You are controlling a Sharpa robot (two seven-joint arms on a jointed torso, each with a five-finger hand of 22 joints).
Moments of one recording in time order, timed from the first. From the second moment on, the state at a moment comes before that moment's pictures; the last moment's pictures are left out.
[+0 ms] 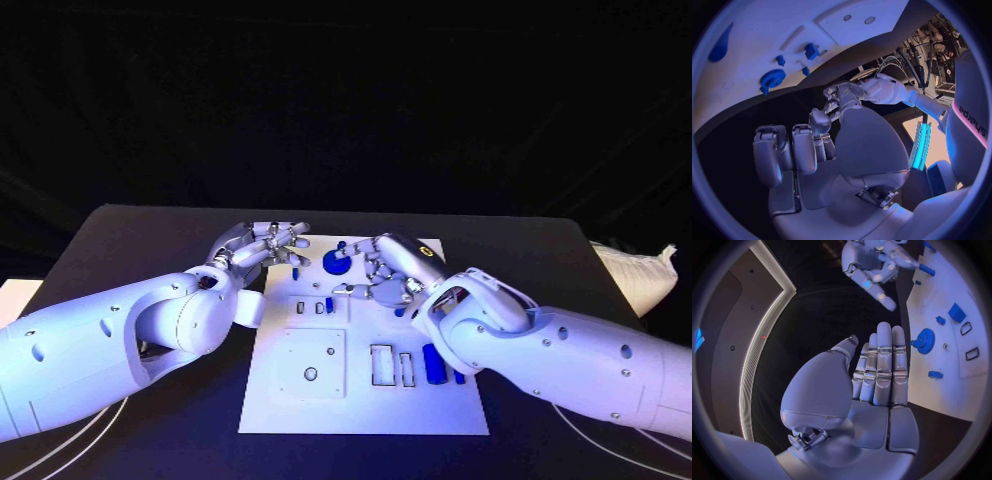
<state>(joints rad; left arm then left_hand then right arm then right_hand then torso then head) 1.14 -0.87 0.00 1.59 -0.04 -0.37 0.32 1.35 -0.06 0.21 0.13 0.16 1.04 0.15 0.11 0.08 1.30 0.08 0.22 0.15 1.36 0.01 0.56 0.49 0.18 1.04 0.13 0.61 0.34 1.01 -0.74 0.11 1.65 -1.53 -0.59 -0.04 1.32 -0.12 0.01 0.27 0.15 0.92 0.17 0.06 0.07 1.30 0.07 1.04 1.17 1.47 0.00 1.45 1.31 0.02 1.46 0.10 1.52 1.31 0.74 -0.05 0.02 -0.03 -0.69</state>
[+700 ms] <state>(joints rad) 1.26 -0.77 0.00 1.51 -0.77 -0.05 -0.46 1.14 0.00 -0.08 0.29 0.08 1.03 0.06 0.49 0.32 1.30 -0.01 1.15 1.01 1.47 -0.07 1.57 1.31 0.07 1.43 0.04 1.40 1.28 1.07 -0.97 0.11 1.68 -1.04 -0.62 0.11 1.37 -0.07 0.00 0.25 0.19 0.96 0.15 0.07 0.07 1.30 0.07 1.05 1.17 1.47 0.00 1.43 1.31 0.02 1.46 0.10 1.51 1.31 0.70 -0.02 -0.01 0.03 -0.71</state>
